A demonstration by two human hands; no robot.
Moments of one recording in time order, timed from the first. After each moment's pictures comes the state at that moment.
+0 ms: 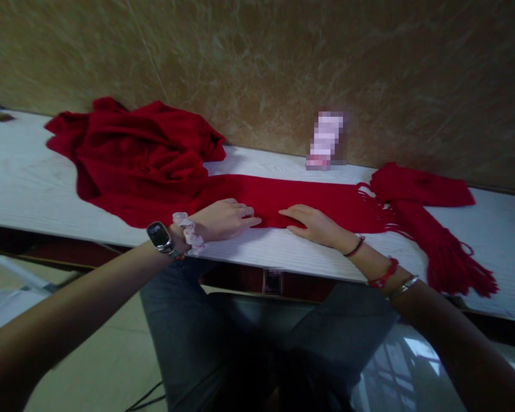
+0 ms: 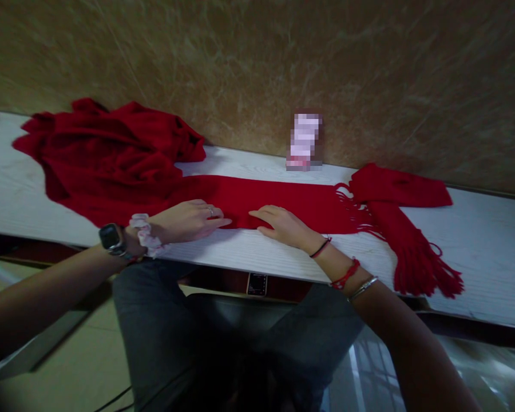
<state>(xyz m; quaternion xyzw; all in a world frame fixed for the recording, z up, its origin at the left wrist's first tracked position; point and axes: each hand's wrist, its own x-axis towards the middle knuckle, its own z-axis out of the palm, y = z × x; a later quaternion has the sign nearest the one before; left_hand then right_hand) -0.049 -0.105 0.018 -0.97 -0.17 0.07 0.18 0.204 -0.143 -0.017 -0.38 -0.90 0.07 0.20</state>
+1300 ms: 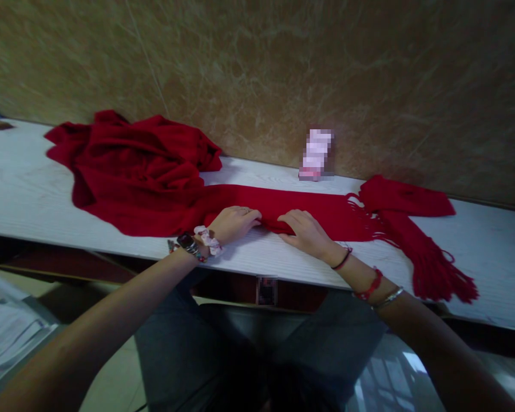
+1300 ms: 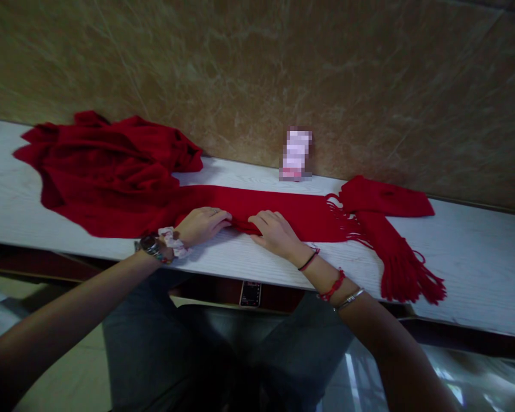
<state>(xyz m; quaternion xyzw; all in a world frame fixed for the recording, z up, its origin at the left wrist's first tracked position) -0.023 -0.085 -0.027 -0.93 -0.24 -0.23 0.16 0.199 -0.150 -0.017 -0.43 -0.88 -0.05 0.21</state>
